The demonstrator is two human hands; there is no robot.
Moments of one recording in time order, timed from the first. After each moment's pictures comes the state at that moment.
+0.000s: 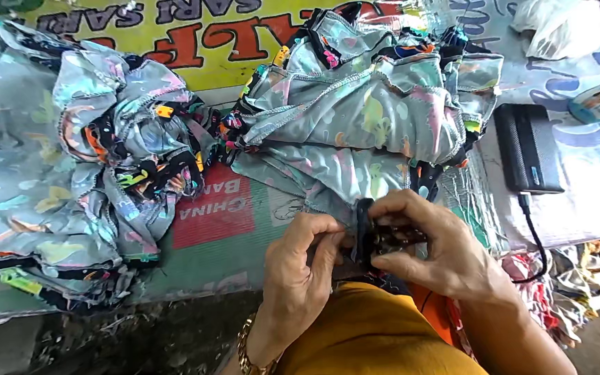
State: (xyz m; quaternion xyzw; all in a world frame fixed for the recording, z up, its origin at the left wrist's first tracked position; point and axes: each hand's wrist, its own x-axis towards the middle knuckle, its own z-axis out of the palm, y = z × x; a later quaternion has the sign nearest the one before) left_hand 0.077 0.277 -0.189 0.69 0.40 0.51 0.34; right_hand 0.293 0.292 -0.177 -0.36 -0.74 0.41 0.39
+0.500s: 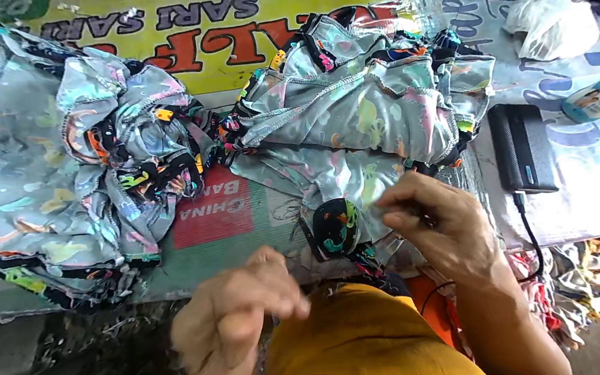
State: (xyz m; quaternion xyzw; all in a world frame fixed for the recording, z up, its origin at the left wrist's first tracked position) left_hand 0.029 0.256 -0.165 0.66 0.30 0.56 0.40; right_hand 0.300 0.301 -0.166 -0.40 -0.74 0.32 0.43
